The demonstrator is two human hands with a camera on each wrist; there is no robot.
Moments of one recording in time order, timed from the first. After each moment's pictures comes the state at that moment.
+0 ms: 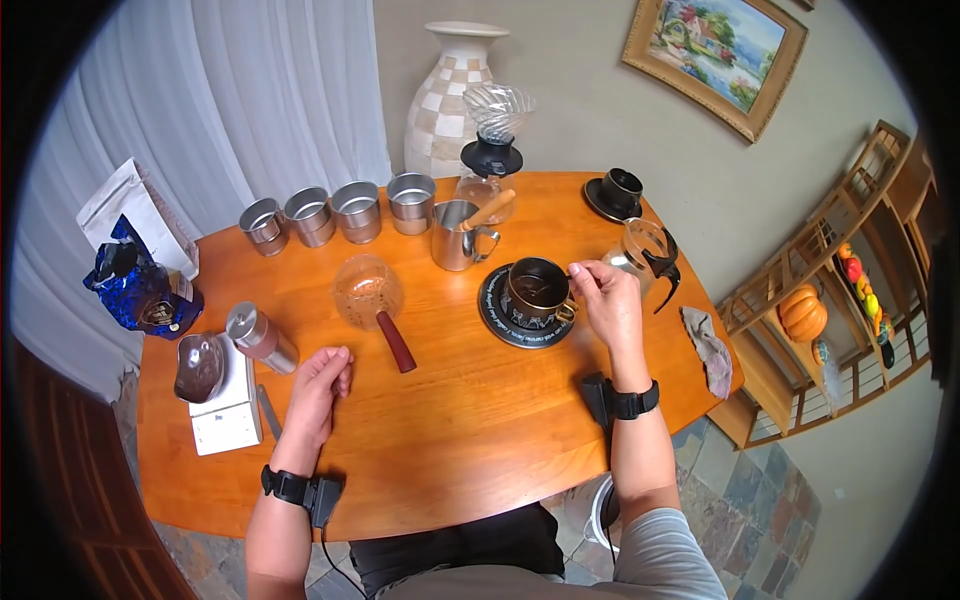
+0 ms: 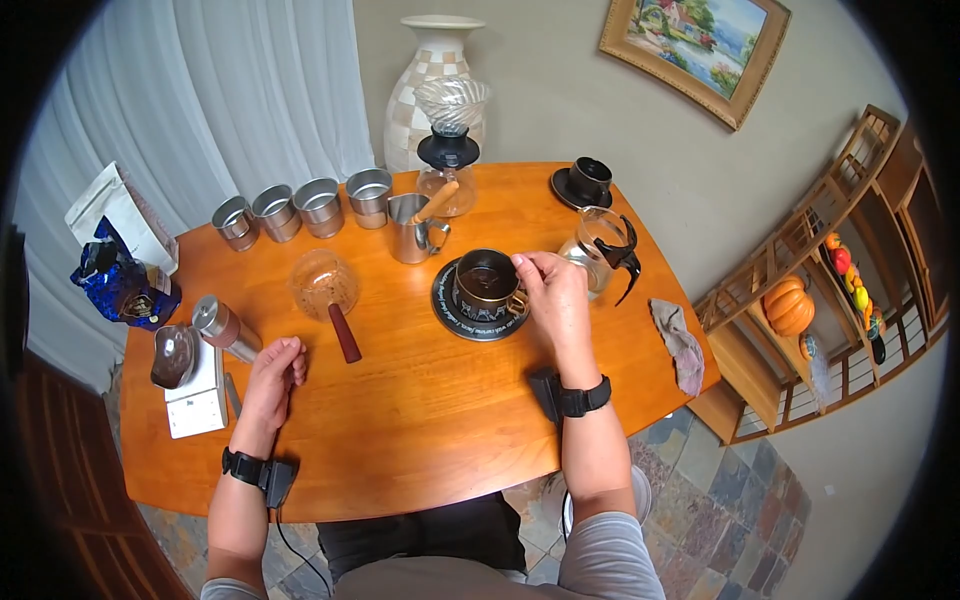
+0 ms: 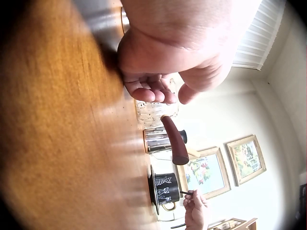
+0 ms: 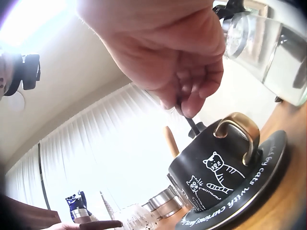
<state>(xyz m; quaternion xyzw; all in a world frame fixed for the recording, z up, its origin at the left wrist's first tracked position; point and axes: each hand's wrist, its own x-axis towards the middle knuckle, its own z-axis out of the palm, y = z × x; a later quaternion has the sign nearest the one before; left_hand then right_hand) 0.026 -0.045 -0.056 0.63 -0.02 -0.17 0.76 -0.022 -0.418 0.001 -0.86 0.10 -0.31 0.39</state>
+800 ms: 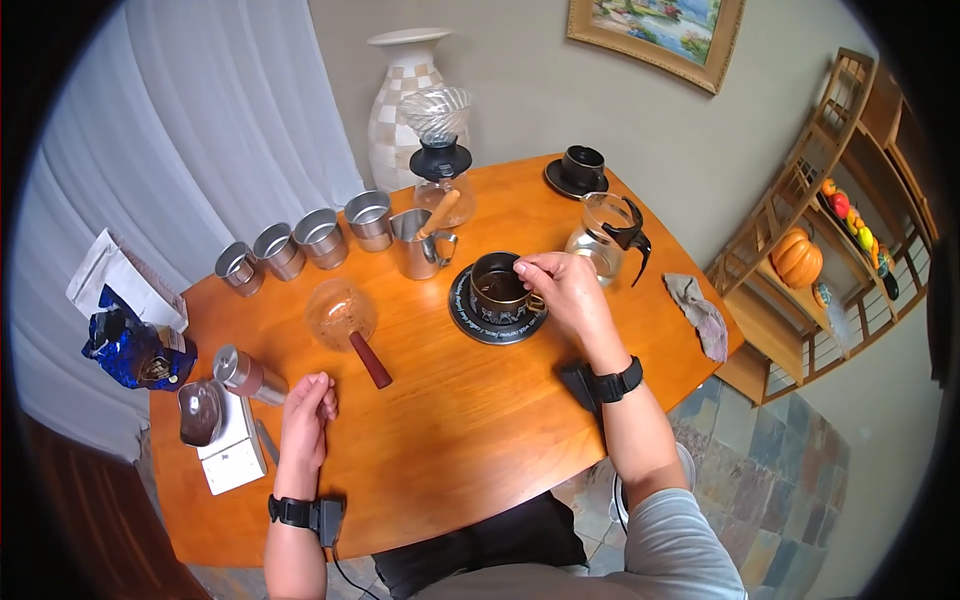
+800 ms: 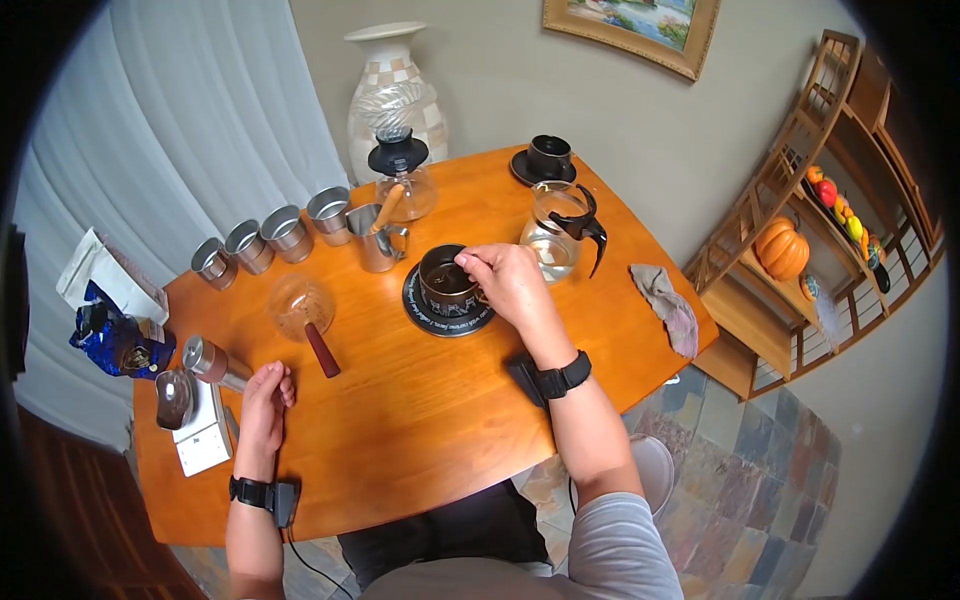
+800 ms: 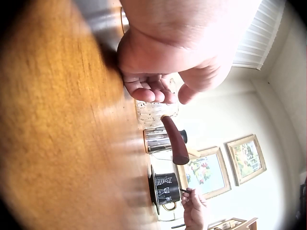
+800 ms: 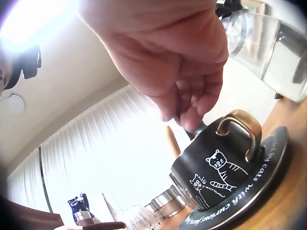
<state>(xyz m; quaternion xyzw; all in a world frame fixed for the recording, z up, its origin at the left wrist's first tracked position) 0.024 -0.047 -0.055 0.63 -0.02 -0.16 0.76 -0.022 -0.420 -0.005 -0.85 0.05 -0.26 0.46</state>
